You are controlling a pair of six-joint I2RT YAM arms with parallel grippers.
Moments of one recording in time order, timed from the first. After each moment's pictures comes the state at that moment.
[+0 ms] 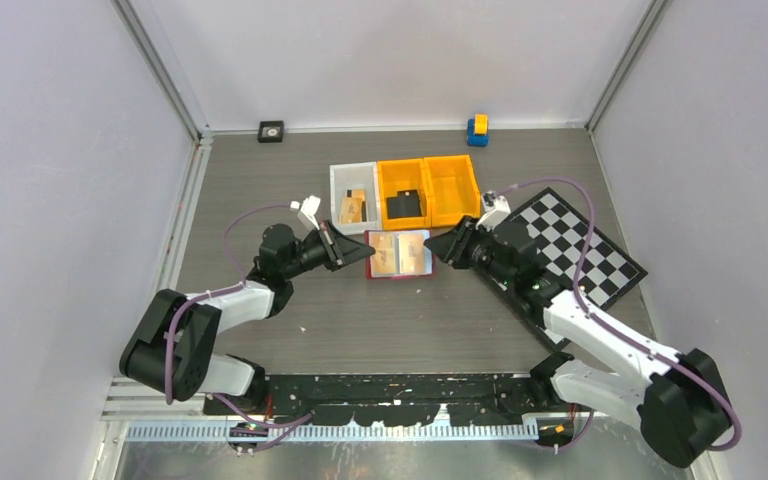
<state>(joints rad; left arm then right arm) -0.38 1.37 0.43 0.80 0.64 -1.01 0.56 0.97 0.56 0.16 -0.12 0.74</state>
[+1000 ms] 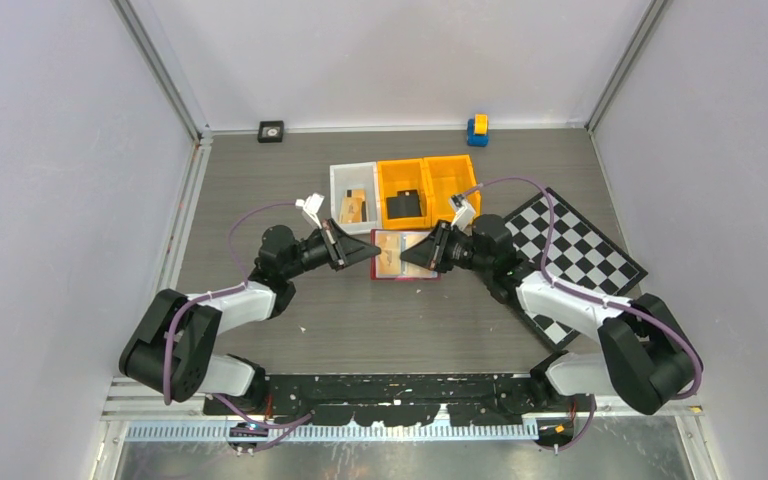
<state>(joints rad) -0.41 1.37 0.43 0.89 0.69 -1.10 0.56 1.29 0.57 0.41 -0.45 0.86</state>
